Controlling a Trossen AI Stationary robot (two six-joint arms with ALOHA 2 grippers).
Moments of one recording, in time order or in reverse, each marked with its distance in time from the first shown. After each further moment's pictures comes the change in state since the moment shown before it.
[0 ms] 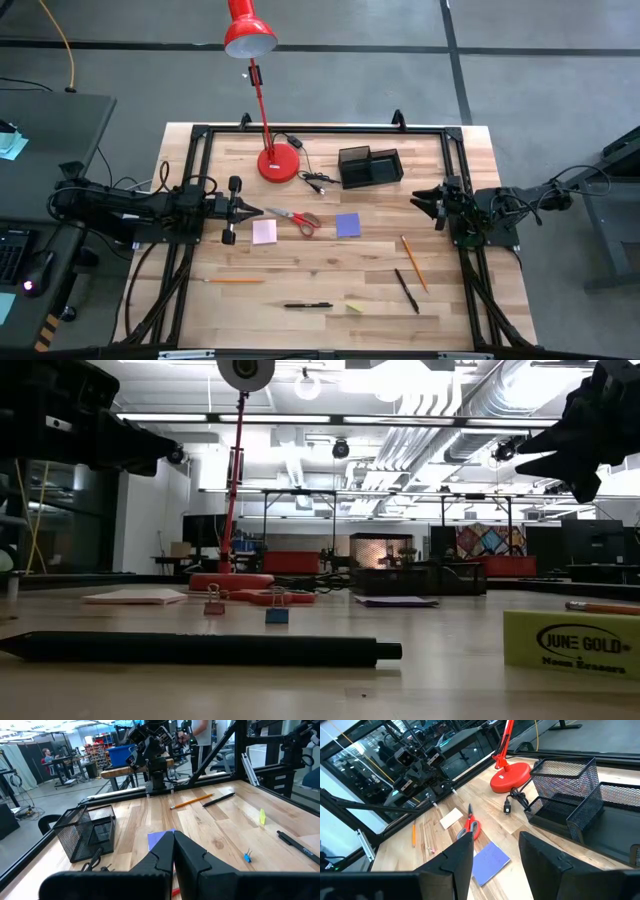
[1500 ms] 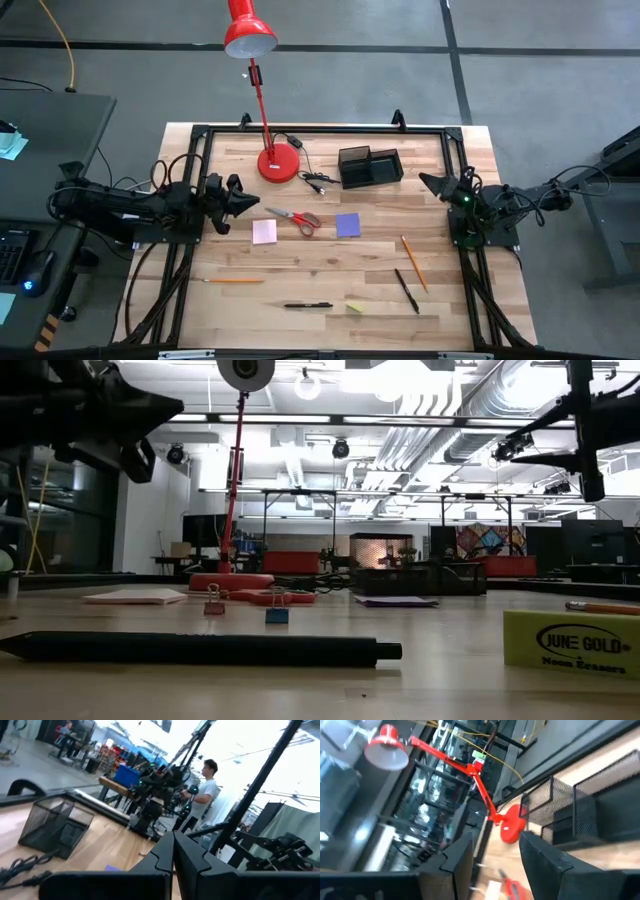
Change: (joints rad) left arm 0.000 -0.001 0.000 0.212 -0.105 -0.665; right arm 0.000 0.002 0.000 0.151 0.321 0.609
